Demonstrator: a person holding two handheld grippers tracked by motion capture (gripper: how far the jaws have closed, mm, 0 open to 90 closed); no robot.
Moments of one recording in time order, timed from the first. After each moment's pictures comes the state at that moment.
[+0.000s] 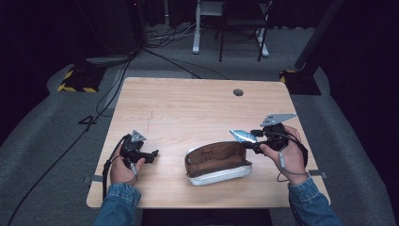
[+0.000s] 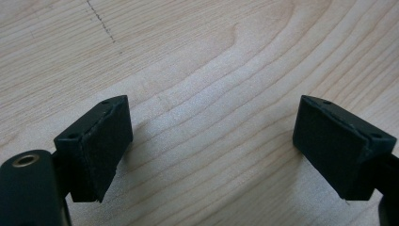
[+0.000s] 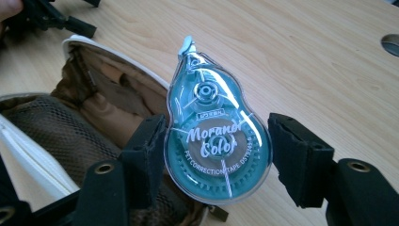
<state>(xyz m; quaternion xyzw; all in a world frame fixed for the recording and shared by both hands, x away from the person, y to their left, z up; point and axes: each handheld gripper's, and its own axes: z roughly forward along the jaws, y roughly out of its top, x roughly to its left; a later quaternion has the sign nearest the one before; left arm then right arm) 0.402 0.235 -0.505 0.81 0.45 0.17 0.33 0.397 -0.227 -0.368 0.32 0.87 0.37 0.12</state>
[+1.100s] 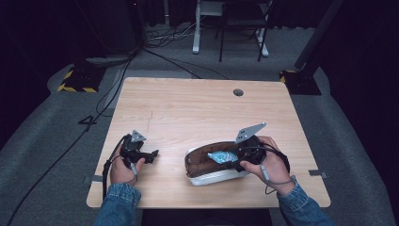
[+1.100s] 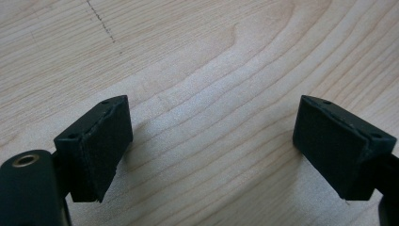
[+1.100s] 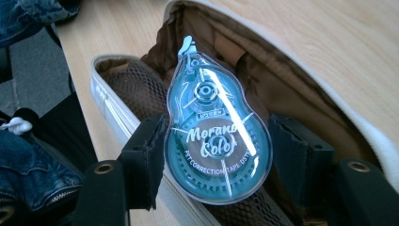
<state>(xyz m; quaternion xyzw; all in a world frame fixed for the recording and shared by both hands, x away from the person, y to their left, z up) 0.402 0.235 -0.505 0.81 0.45 0.17 0.33 0.371 -0.166 -0.382 0.23 0.92 0.33 0.03</state>
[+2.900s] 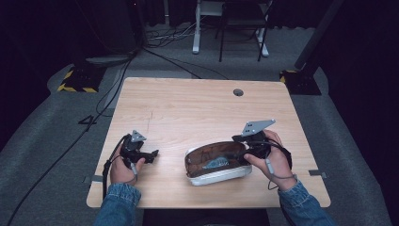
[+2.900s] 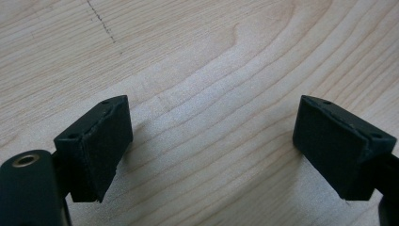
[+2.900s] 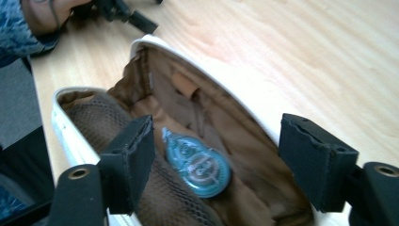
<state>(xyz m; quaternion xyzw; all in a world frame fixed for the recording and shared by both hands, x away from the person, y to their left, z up) 0.402 0.235 -0.505 0.81 0.45 0.17 0.33 0.388 -0.183 -0.381 0.22 0.89 0.39 0.09</state>
